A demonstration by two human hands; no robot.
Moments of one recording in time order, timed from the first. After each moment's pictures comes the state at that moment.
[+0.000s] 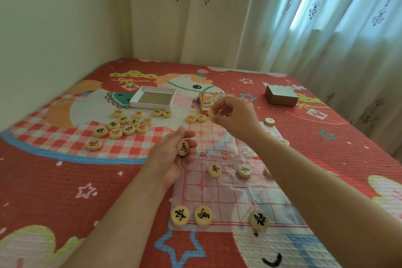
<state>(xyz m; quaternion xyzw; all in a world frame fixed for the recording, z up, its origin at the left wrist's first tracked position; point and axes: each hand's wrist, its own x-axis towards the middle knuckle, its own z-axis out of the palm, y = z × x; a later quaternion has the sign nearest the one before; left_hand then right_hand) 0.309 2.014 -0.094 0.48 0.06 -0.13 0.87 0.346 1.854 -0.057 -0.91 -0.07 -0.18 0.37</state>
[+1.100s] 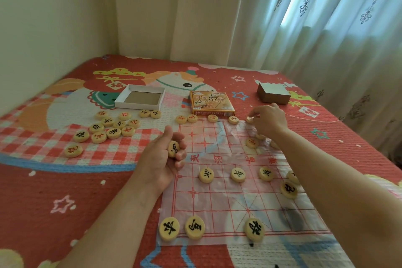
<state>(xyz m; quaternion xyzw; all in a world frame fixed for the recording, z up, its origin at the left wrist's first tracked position) 0.320 2.009 -0.105 0.47 0.06 -0.13 0.87 0.393 1.746 -0.089 -0.98 0.11 -0.15 0.10</state>
